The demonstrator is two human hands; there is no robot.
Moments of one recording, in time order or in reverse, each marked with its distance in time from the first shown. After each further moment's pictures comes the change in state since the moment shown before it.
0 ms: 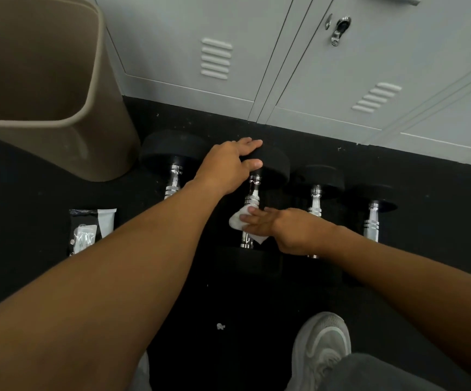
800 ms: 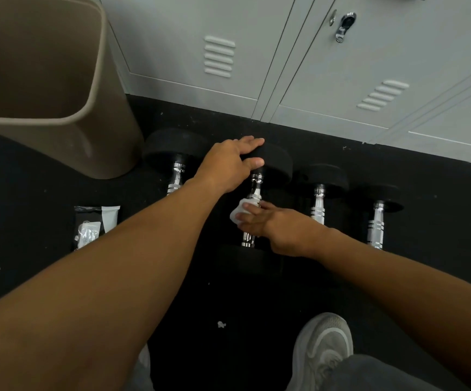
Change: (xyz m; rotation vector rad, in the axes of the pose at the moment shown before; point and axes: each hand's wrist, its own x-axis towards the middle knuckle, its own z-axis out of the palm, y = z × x) left_hand -0.001 0.000 -0.003 0.006 0.005 0.002; right_hand 0.011 -0.013 0.000 -0.079 0.019 -0.007
